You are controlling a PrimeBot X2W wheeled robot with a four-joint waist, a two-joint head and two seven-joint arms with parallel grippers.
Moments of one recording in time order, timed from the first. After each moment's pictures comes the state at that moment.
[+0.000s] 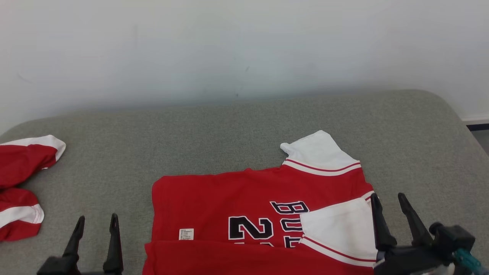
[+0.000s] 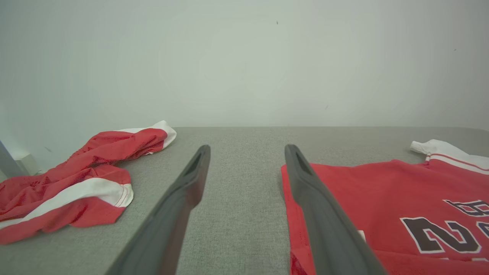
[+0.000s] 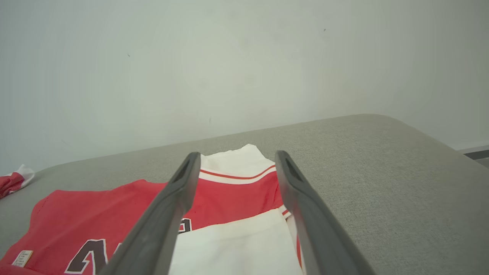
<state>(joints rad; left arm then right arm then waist) 0.01 0.25 -0.08 0.15 -0.31 0.05 -0.25 0.00 -0.16 -0.01 0.17 0.29 0.13 -0.21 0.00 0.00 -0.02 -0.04</state>
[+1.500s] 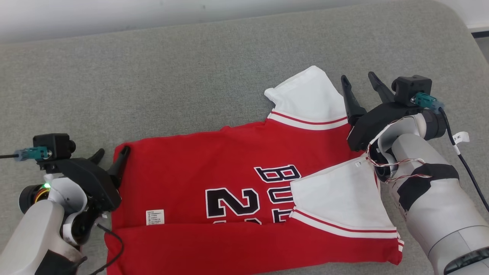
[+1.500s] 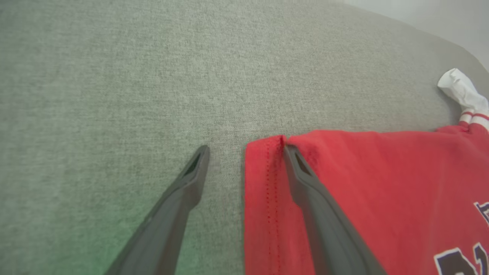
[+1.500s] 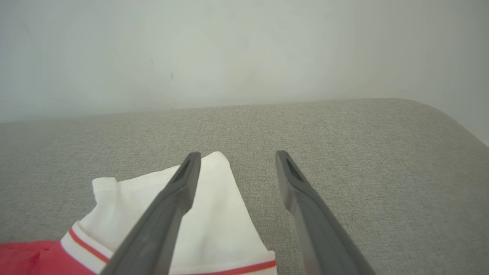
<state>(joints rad) -0.60 0.38 -0.30 0.57 -0.78 -0.12 0.26 -0.96 -0.25 0.40 1.08 0.48 0.13 -0.25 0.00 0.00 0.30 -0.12</state>
